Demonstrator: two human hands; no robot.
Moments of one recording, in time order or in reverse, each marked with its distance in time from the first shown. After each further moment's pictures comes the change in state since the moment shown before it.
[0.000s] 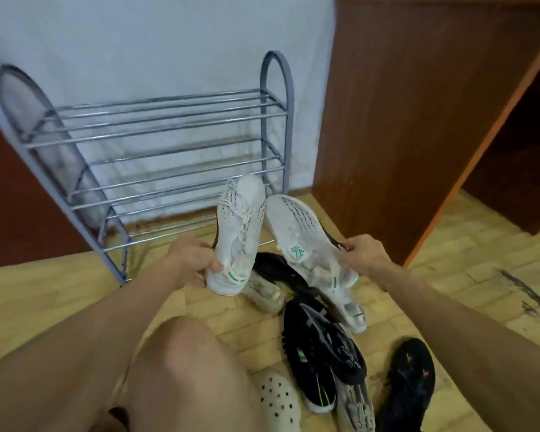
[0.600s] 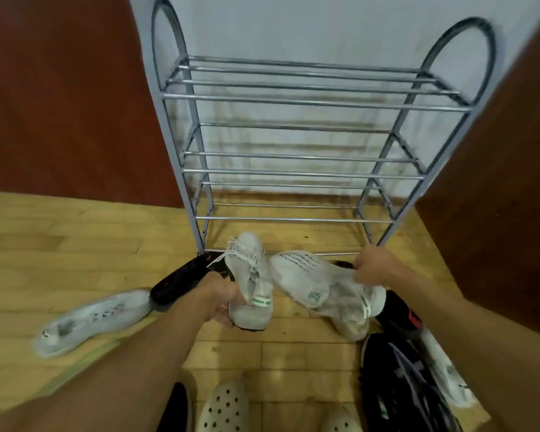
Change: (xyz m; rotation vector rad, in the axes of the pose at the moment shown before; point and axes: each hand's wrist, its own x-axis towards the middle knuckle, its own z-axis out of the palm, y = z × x) left_hand 0.088 -0.131 -0.092 -0.136 0.040 -0.352; right_hand 0.086 -0.174 0.137 -0.649 -0.257 -0.255
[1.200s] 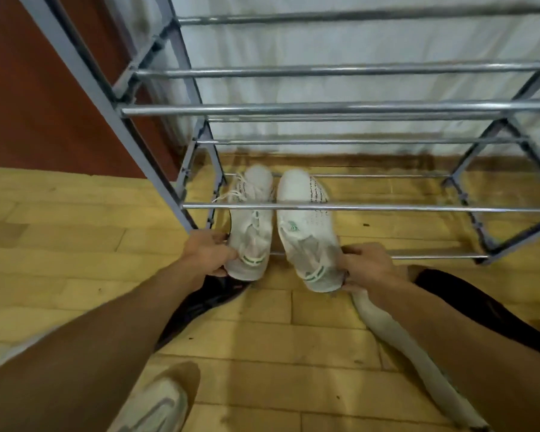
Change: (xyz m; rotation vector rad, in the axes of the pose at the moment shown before) left_hand 0.263 0.020 -0.044 -0.078 0.278 0.113; right_hand 0.221 -0.097 0.125 1.091 -0.027 0.104
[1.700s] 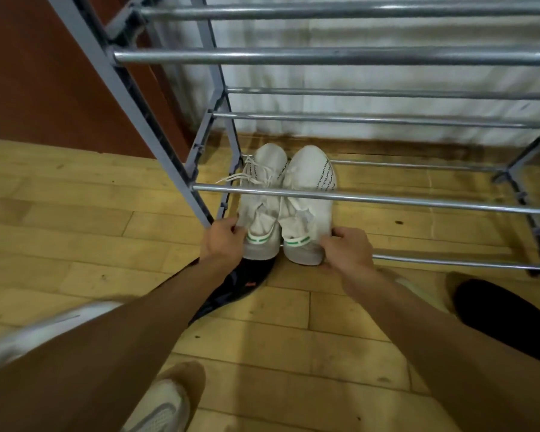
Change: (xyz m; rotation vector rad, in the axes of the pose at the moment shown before) left_hand 0.046 -0.029 0.020 0.232 0.227 0.246; right_hand 0.036 -0.019 0.076 -0.009 0.066 -0.039
